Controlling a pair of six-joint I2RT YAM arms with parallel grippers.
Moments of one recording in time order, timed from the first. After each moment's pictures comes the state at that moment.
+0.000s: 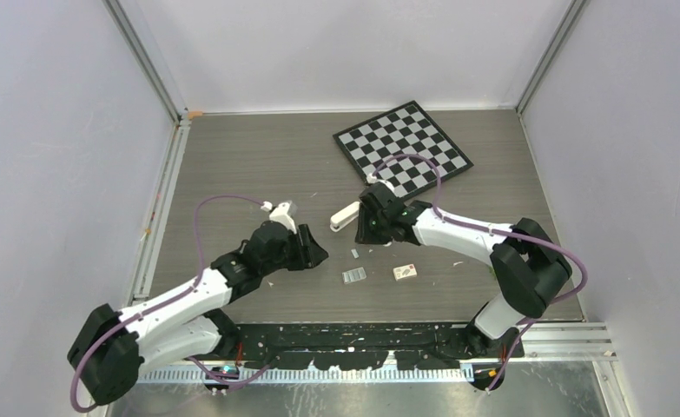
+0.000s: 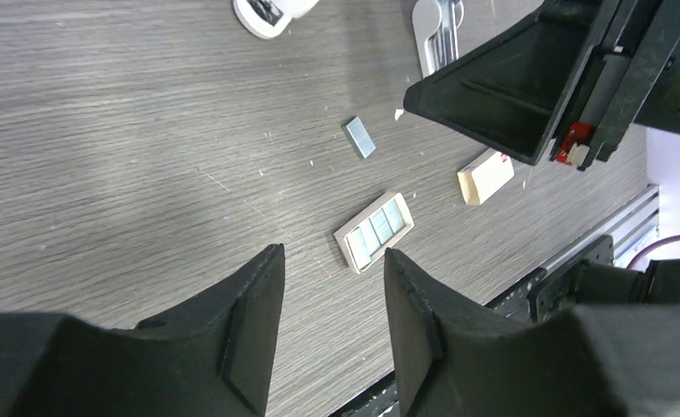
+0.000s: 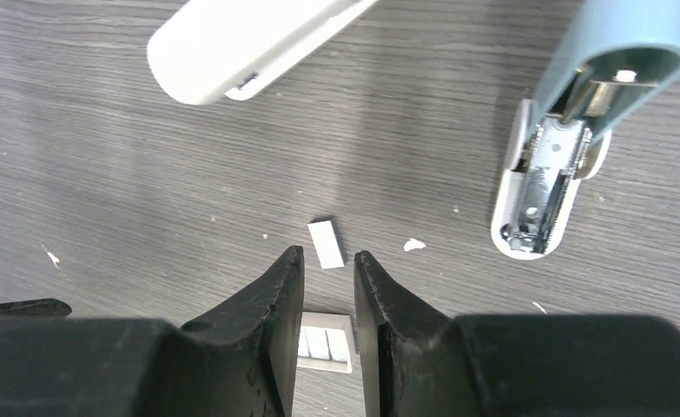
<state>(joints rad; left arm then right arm) -0.76 1.00 0.46 -0.05 0.01 -0.78 0.75 1.58 0.94 -0.31 0.04 0.72</state>
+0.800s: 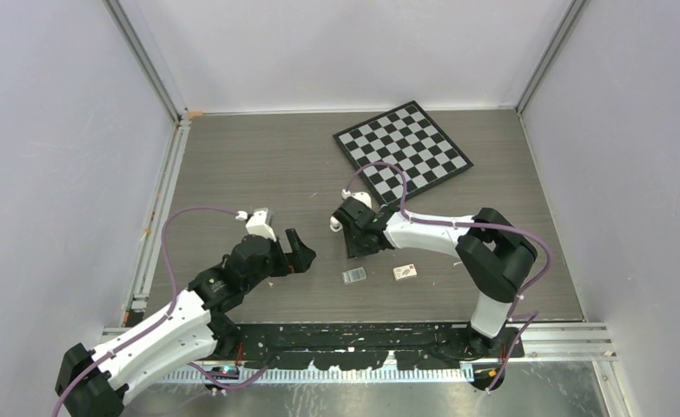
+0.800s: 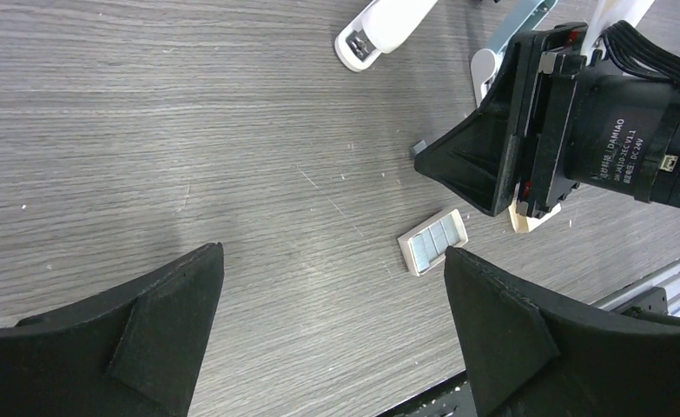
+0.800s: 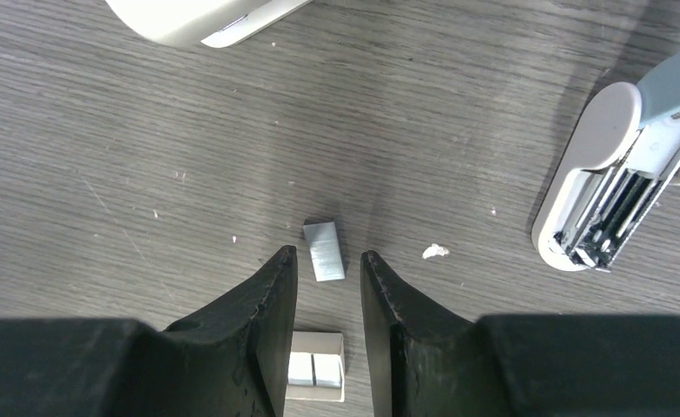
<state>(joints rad) -0.76 0.68 0.39 -0.24 -0.20 -0.75 0.90 1.76 1.08 -0.44 0.20 0.64</state>
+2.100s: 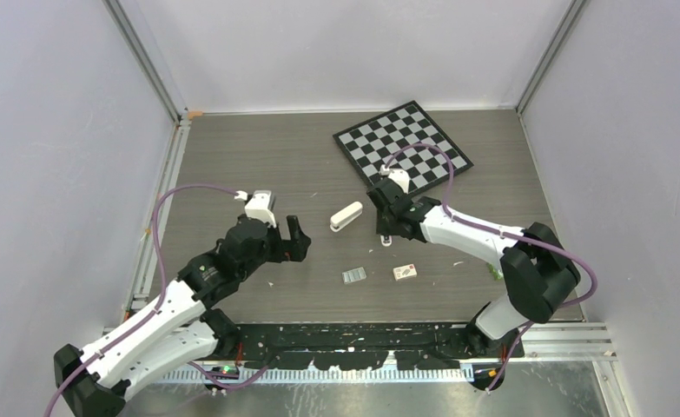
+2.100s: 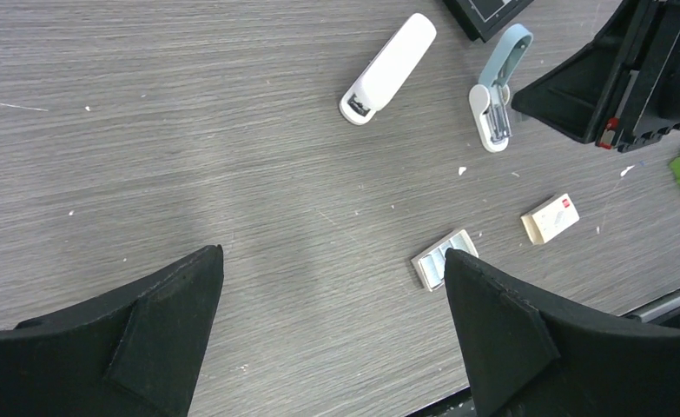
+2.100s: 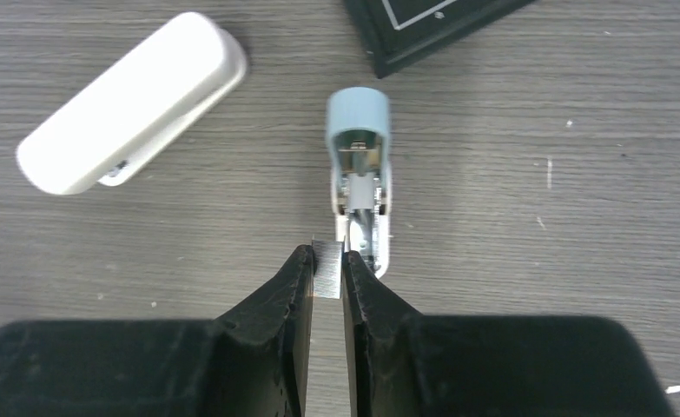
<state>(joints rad) -0.76 0.72 0.62 -0.41 -0.26 -0.56 0.75 1.54 0.99 -0.41 0.34 0.62</state>
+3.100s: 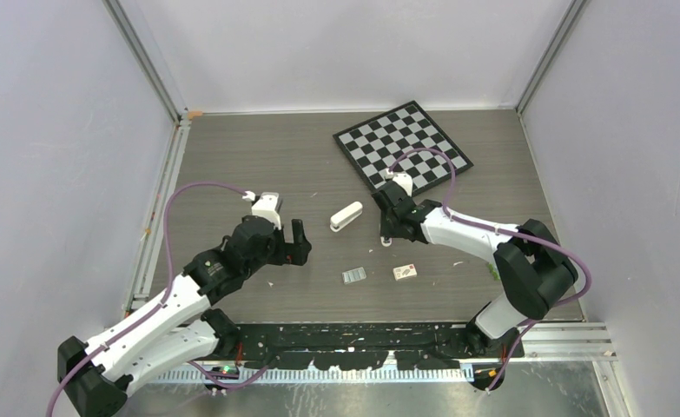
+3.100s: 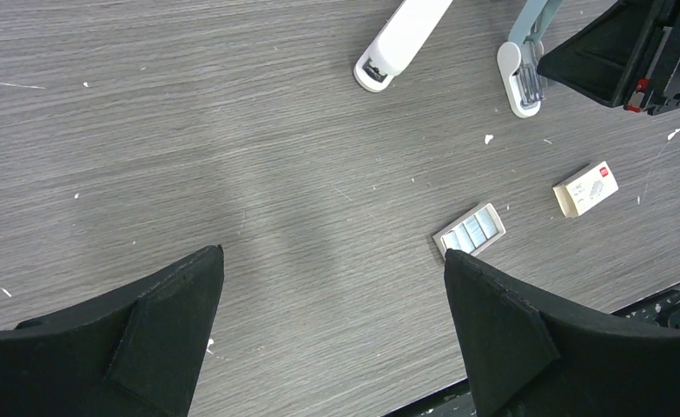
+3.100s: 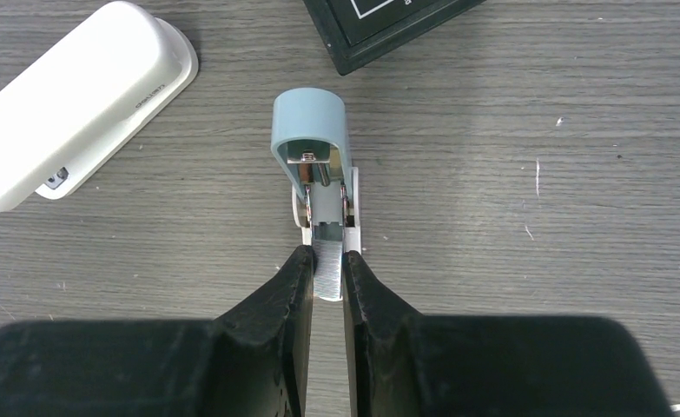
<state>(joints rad) -0.76 0.78 0.64 -0.46 -0.24 -0.52 0.69 1.56 0.92 -0.34 0.33 0.60</state>
